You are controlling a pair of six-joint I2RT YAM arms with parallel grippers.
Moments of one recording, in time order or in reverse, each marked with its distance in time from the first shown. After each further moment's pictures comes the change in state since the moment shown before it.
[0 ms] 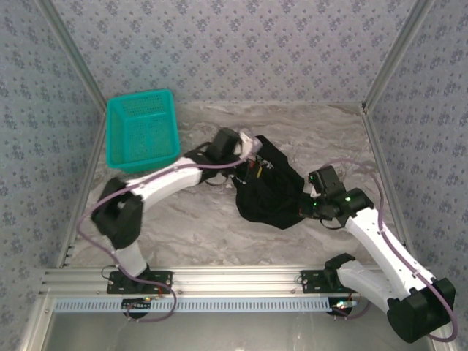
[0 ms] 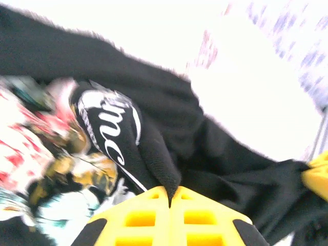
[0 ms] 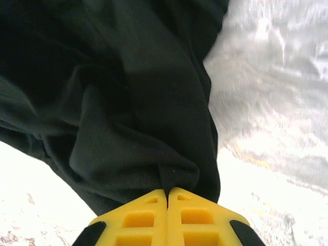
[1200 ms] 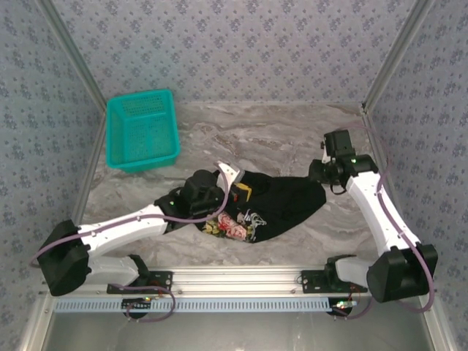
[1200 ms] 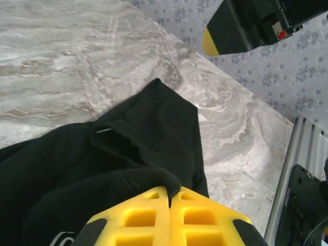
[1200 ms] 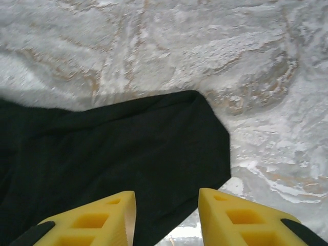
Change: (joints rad) left arm -0.219 -0.418 -0.538 0.382 -0.243 -0.024; right arm -0.216 0.272 0.267 0.036 0.100 -0.259
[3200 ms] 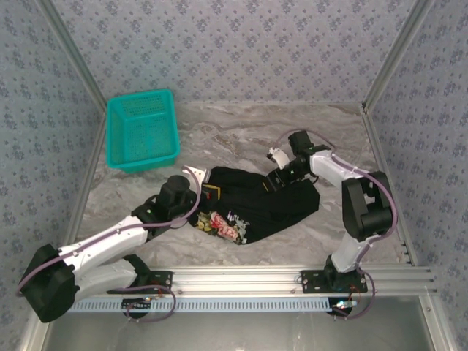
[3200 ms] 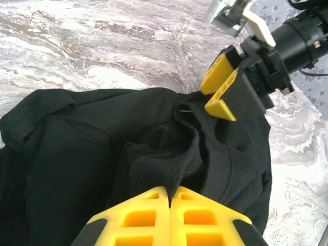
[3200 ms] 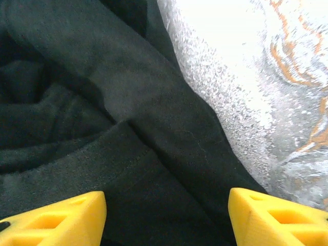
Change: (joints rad) left arm 0.201 -0.225 -0.204 -0.098 -0.069 -0.106; right arm 0.104 0.530 0.037 0.292 -0.521 -0.586
